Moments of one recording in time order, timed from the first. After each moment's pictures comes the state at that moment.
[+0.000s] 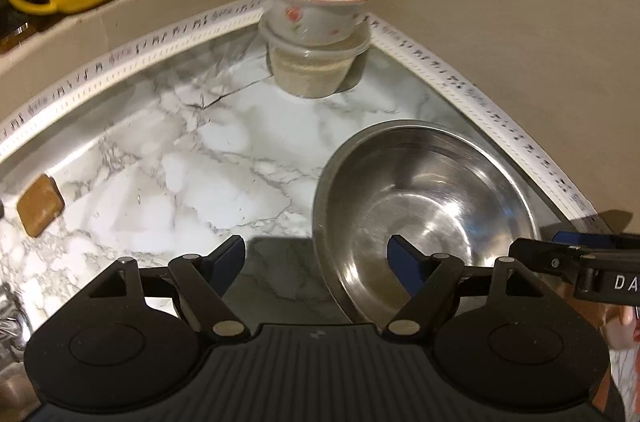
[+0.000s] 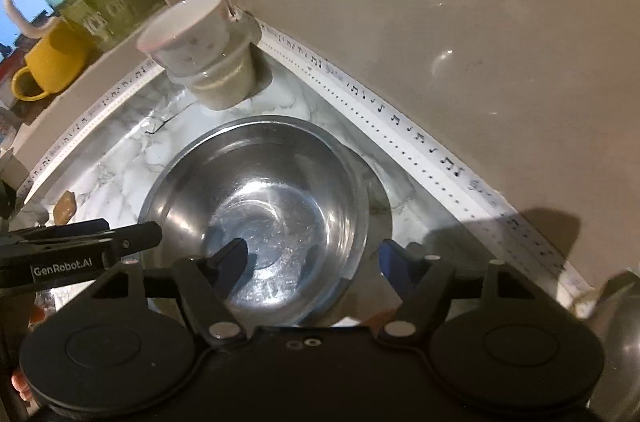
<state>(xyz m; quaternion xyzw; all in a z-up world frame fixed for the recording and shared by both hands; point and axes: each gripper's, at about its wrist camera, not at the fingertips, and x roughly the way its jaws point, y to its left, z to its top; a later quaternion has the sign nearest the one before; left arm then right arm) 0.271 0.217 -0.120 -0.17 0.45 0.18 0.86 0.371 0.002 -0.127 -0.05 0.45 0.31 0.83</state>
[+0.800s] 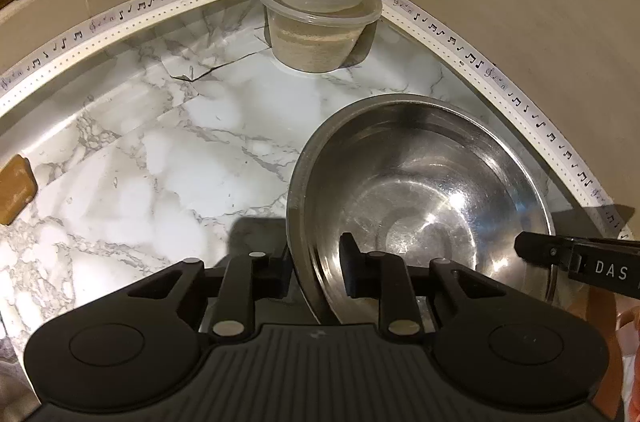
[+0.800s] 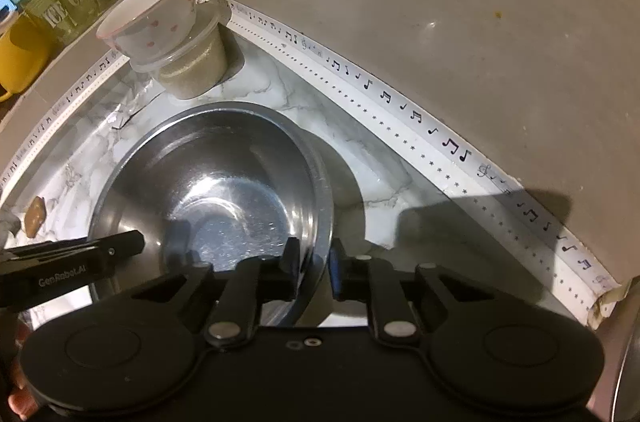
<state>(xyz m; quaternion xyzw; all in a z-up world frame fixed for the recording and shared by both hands) 0.284 0.222 -0.145 -0.18 0.47 0.18 0.85 0.387 0.013 -0.149 -0.06 0.46 0.28 0.84</state>
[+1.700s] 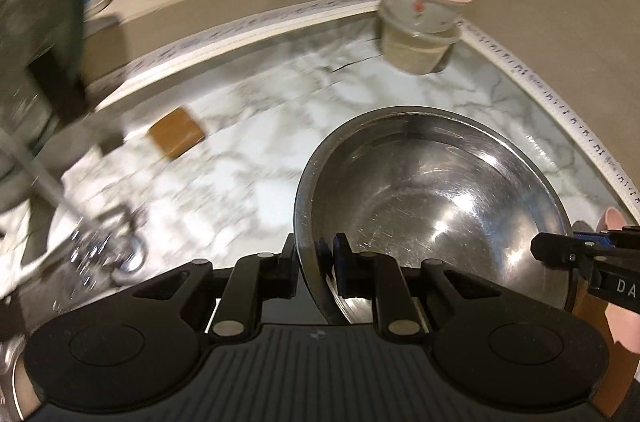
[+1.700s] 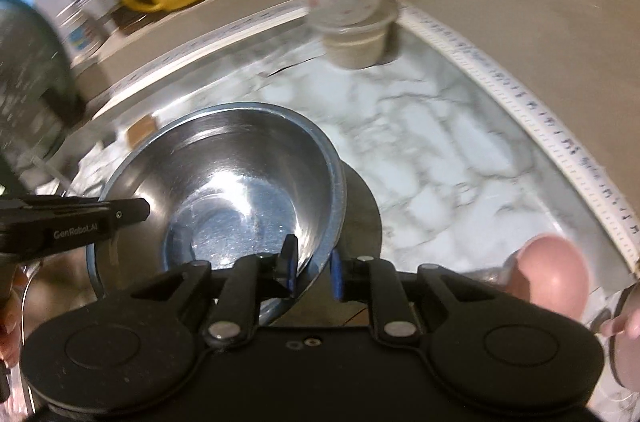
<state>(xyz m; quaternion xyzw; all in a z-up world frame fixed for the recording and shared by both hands) 0.139 0.255 -0.102 -0.17 0.45 0.24 0.84 0.262 0.059 -0.125 -0.13 0.42 0.40 0.81</state>
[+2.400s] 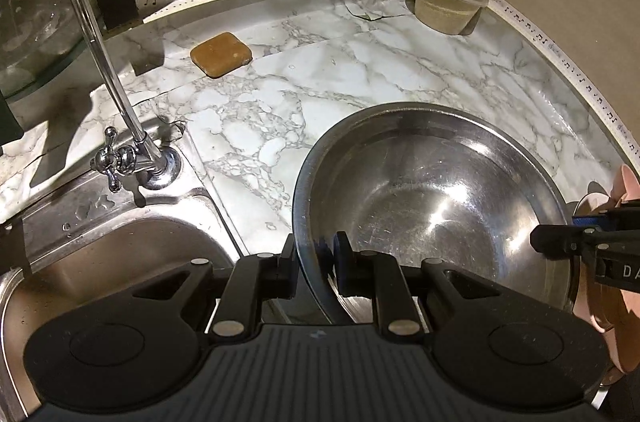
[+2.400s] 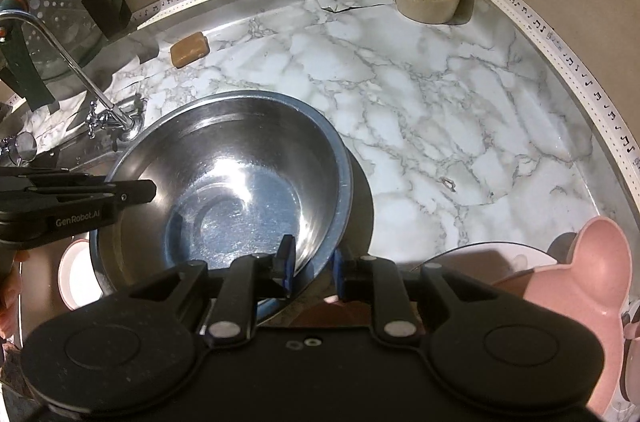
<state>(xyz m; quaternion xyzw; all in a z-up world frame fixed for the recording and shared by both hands) 0.084 0.258 -0.134 -0.20 0.46 0.25 0.83 0.230 0.080 -0.145 -0.21 0.44 0.43 0.76</state>
